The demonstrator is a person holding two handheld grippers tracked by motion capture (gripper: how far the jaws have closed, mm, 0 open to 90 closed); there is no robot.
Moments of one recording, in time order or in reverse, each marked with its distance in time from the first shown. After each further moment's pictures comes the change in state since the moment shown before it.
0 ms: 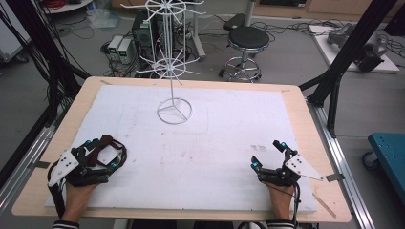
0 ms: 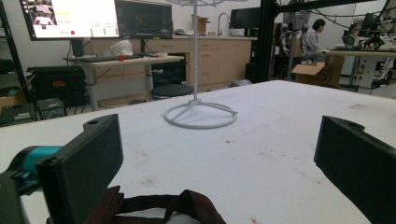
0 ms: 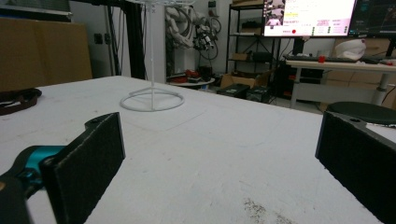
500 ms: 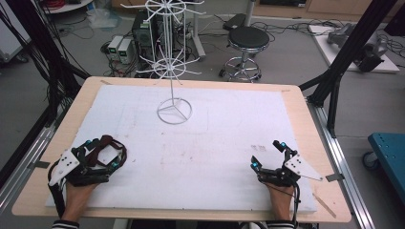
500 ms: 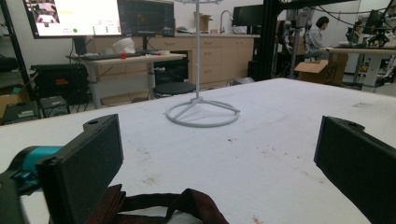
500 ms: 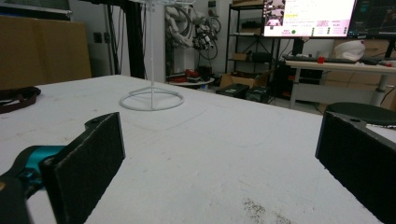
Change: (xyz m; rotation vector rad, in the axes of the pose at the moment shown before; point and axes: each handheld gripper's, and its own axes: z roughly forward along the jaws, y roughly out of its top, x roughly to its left) left arm -0.001 0.001 0.002 0.011 0.009 -0.002; right arm 0.001 0.000 0.000 0.004 -0.001 -0.007
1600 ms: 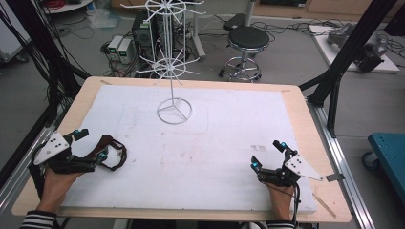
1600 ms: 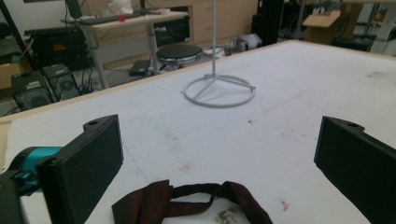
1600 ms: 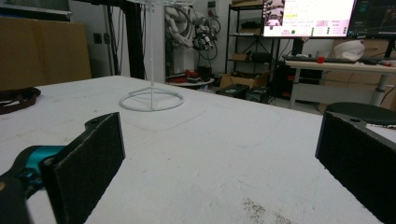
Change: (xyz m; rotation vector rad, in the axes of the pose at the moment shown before) left arm 0.033 0.053 -0.001 0.240 -0.003 0.047; right arm 0.000 0.000 0.000 -0.003 -0.003 0.002
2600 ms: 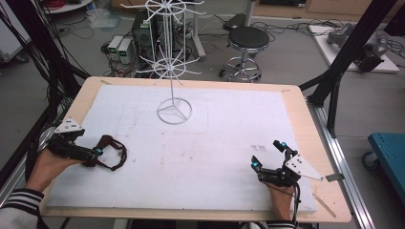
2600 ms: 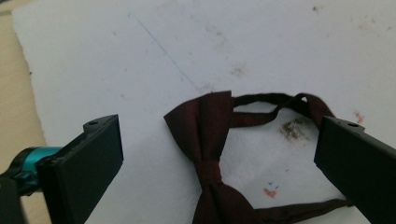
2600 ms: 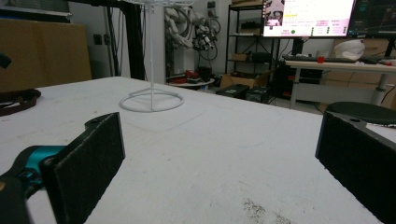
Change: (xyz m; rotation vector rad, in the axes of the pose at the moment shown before) left arm 0.039 0.012 0.027 0.536 0.041 0.012; right arm 0.000 0.000 0.000 0.000 0.000 0.007
